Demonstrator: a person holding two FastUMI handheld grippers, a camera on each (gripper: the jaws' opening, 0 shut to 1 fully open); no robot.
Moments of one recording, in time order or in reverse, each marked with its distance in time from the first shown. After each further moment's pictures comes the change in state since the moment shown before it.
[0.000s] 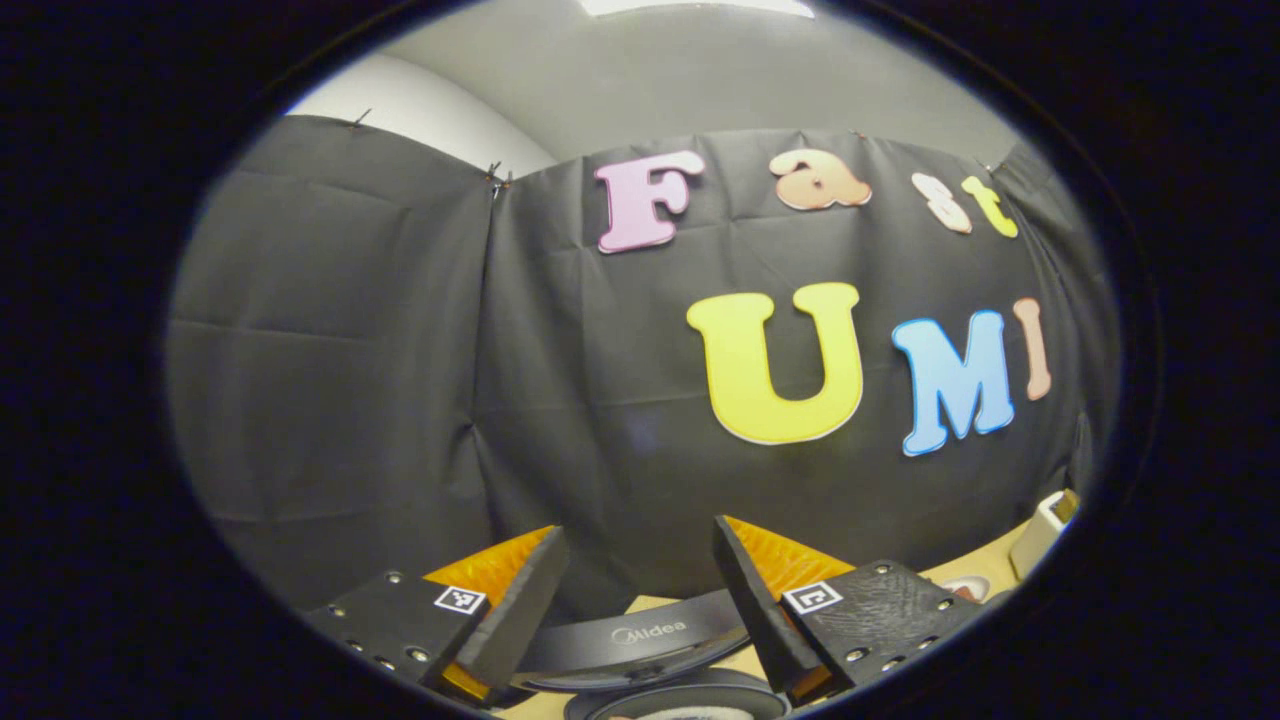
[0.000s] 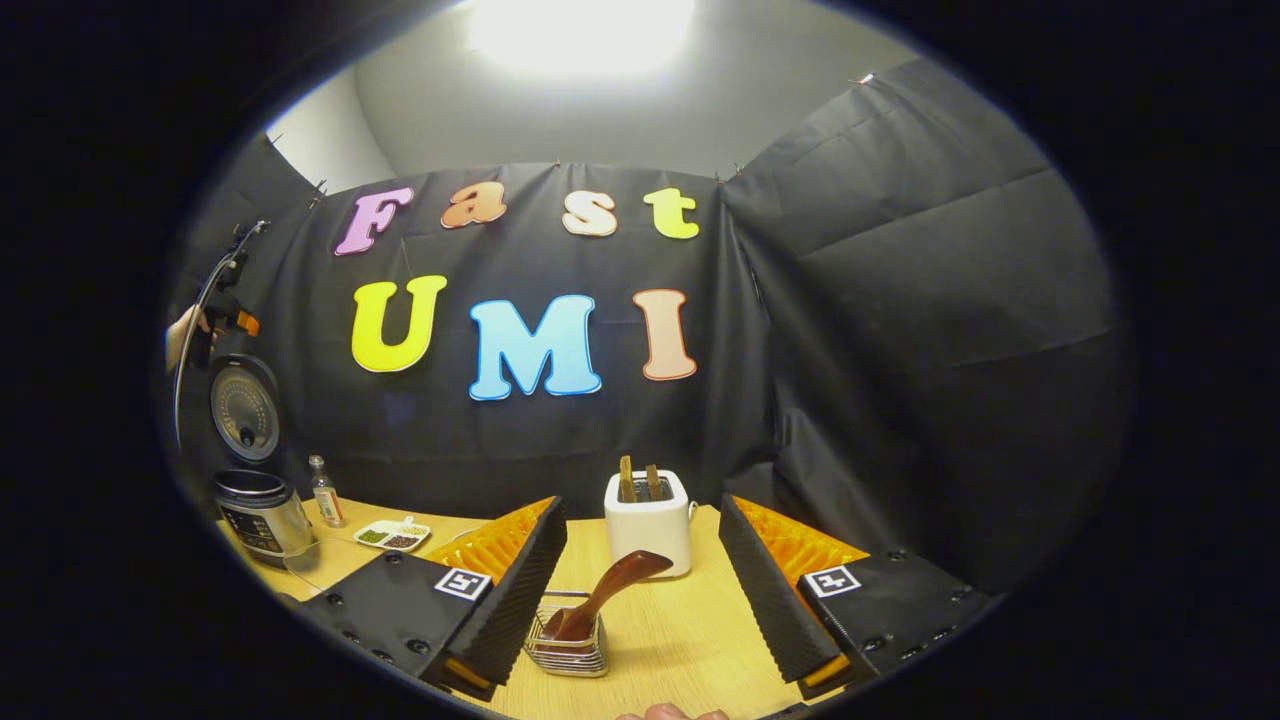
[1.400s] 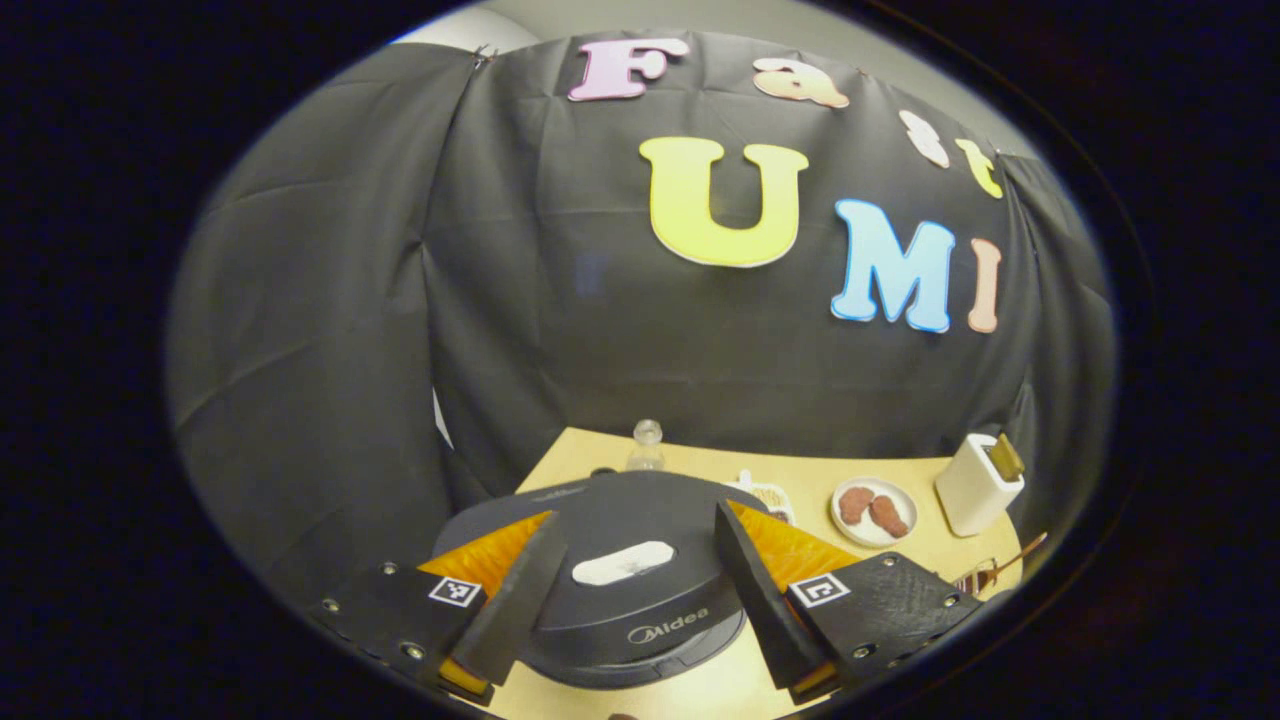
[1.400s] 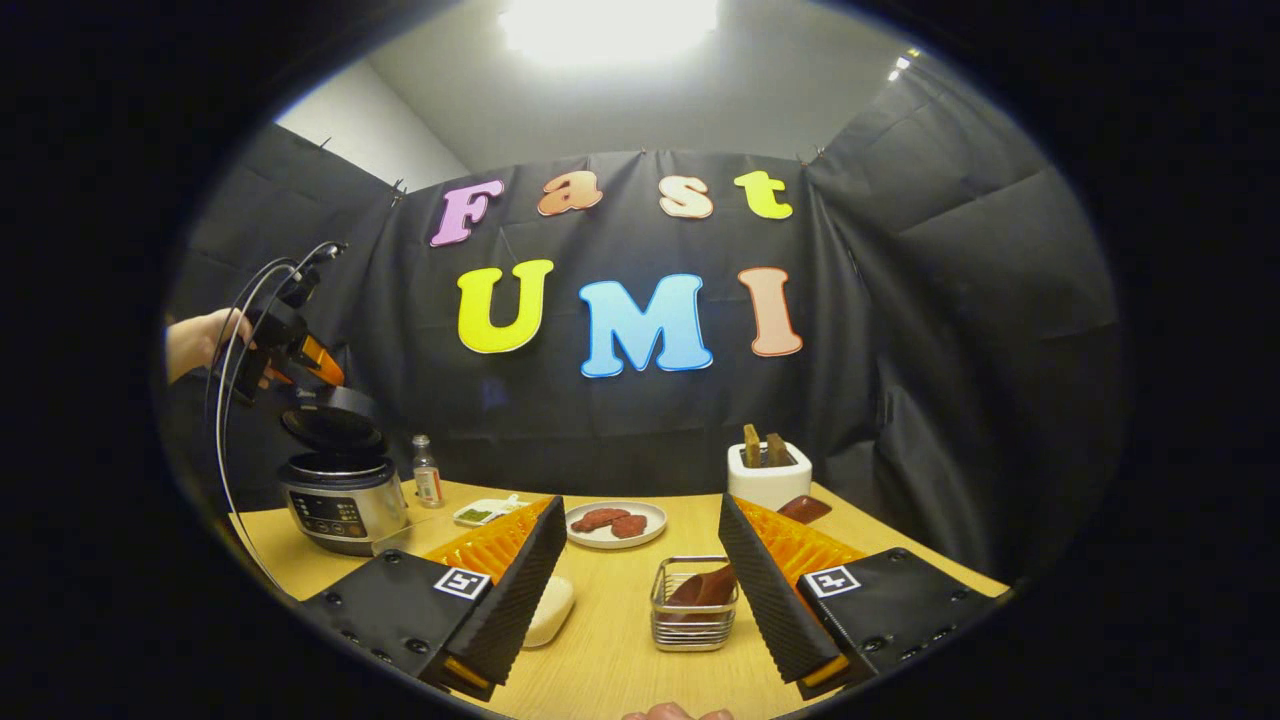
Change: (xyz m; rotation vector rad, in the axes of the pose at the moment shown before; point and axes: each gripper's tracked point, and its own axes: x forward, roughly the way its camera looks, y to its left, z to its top) left arm -0.133 -0.076 -0.161 -0.112 0.462 -0.206; right arm -0.039 0.107 -0.042 0.027 0.057 0.294
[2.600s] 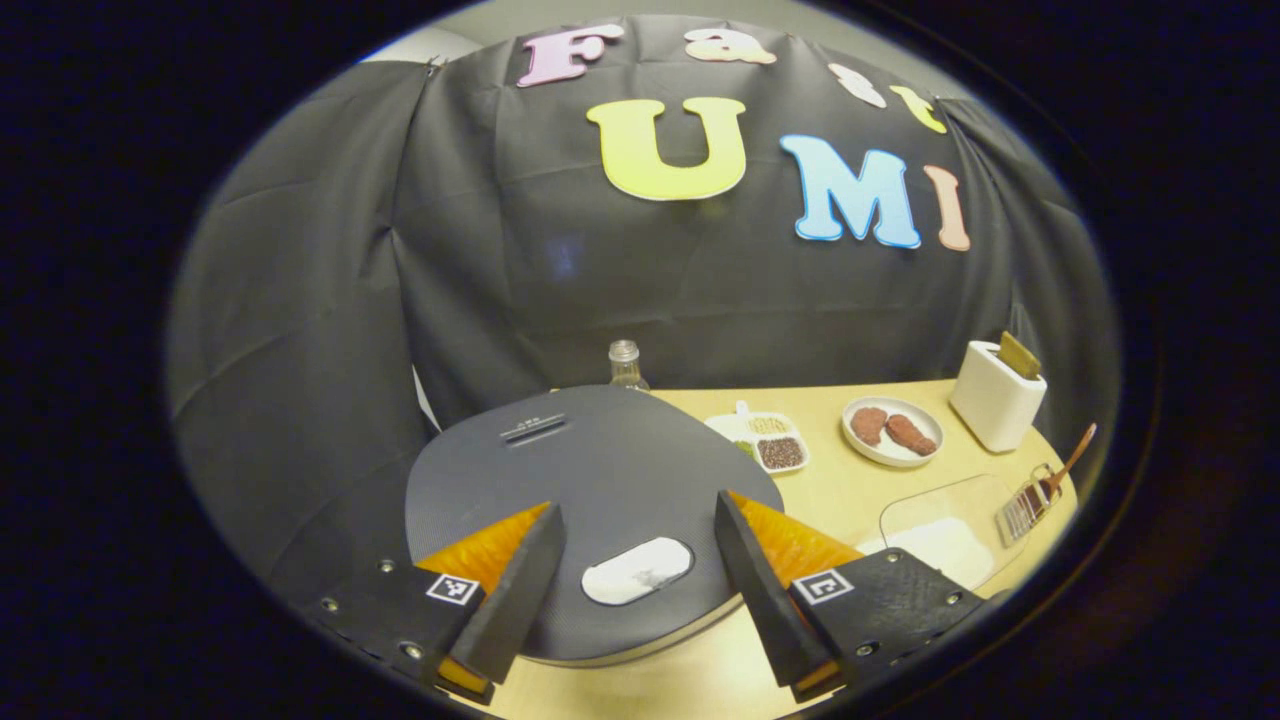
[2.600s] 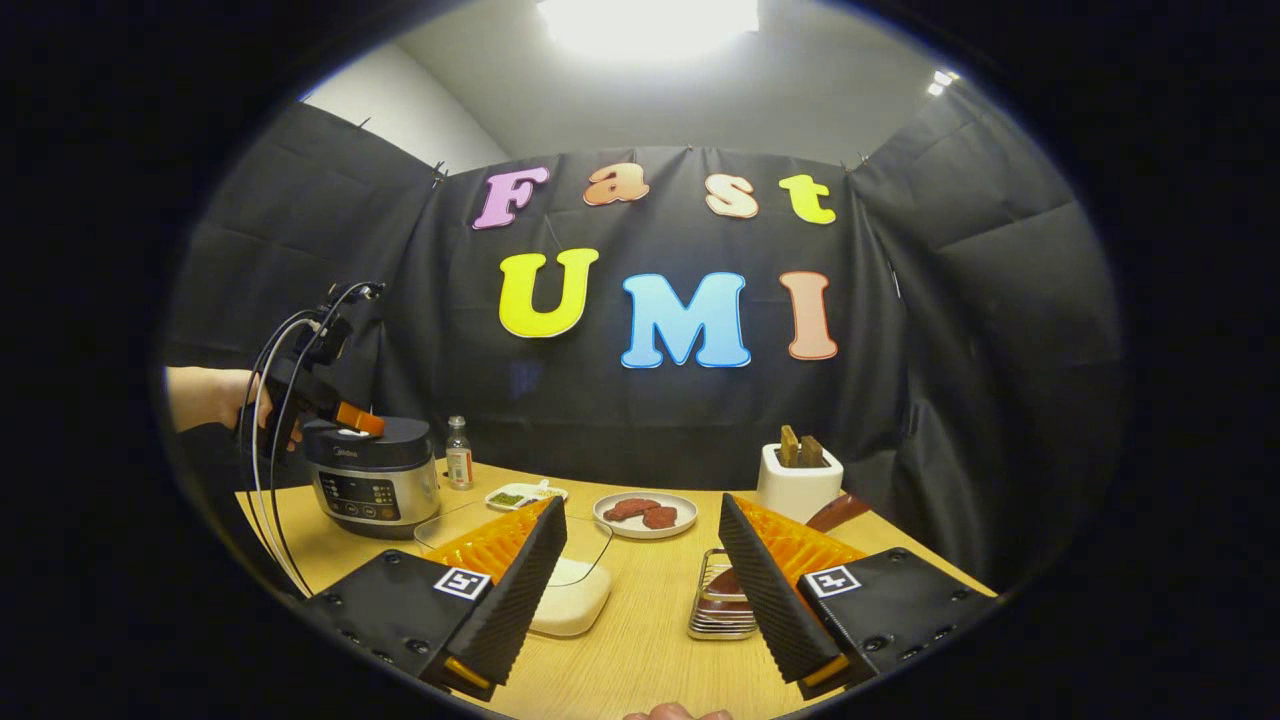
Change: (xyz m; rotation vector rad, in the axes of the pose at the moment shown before) left arm 0.018 -0.013 -0.096 0.128 -0.002 -0.016; right arm -0.016 0.040 0.016 -0.093 0.023 0.053
